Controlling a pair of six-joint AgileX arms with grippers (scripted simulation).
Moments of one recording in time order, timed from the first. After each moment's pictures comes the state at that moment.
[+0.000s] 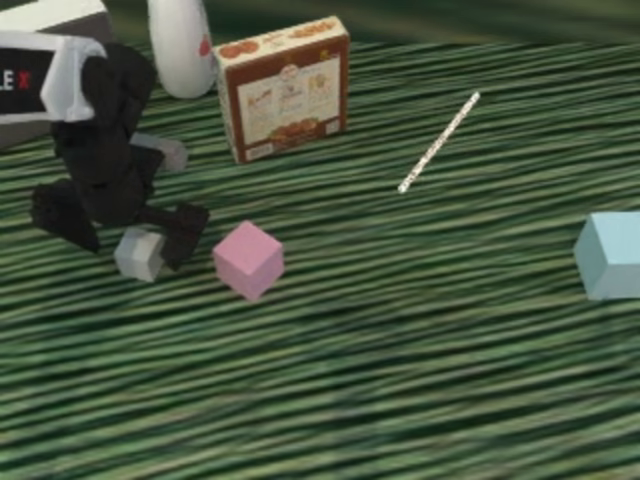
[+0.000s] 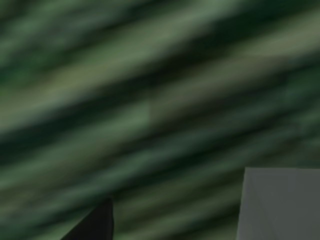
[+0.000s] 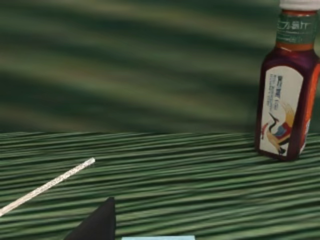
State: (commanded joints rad) left arm -0.21 2.24 1.49 -0.83 0.00 0.09; right arm 0.00 0.00 0.00 0.00 0.00 0.00
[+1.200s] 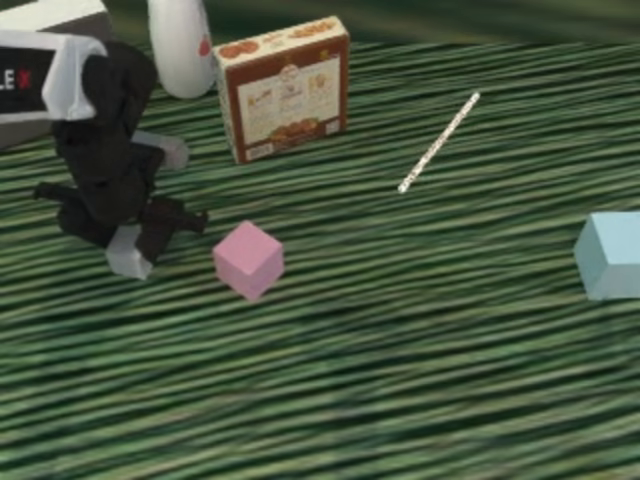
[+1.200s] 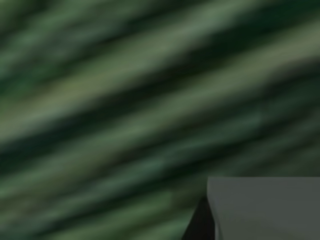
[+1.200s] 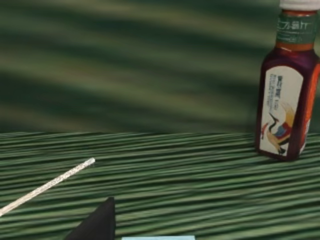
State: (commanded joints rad) left arm -0.21 2.20 1.51 -0.84 0.01 0.09; right arm 0.00 0.00 0.00 0.00 0.00 0.00
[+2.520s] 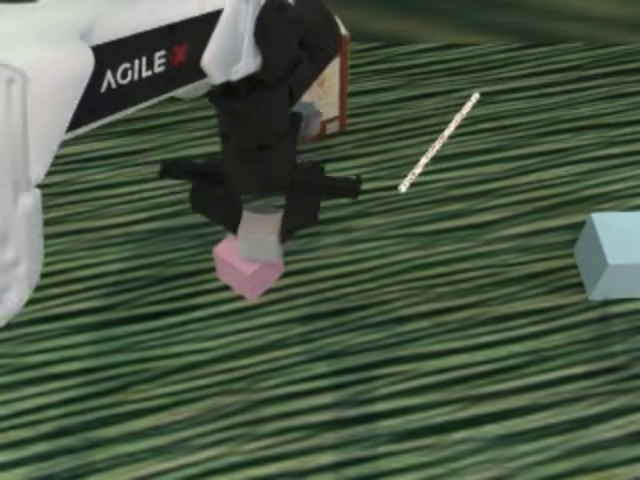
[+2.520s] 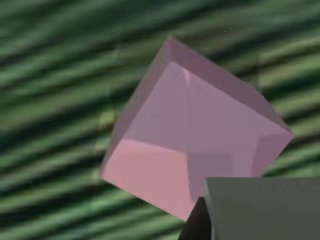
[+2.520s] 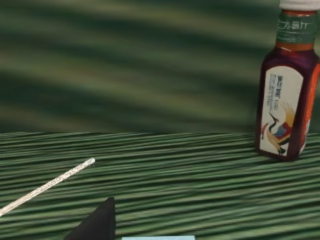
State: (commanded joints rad) left arm -0.55 2.22 1.84 -1.18 -0.01 -0.38; right arm 0.00 0.00 0.00 0.00 0.00 0.00
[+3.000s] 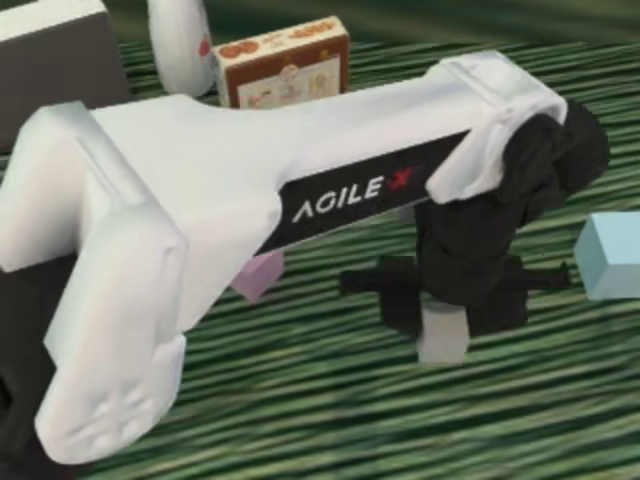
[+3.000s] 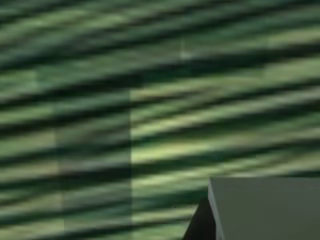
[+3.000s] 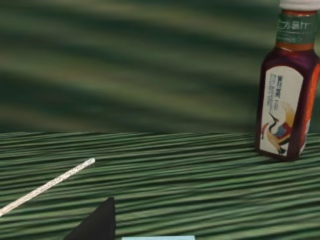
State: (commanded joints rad) left arm -0.98 2.29 2.01 -1.28 -0.02 -0.97; right arm 0.00 0.00 0.00 0.00 0.00 0.00
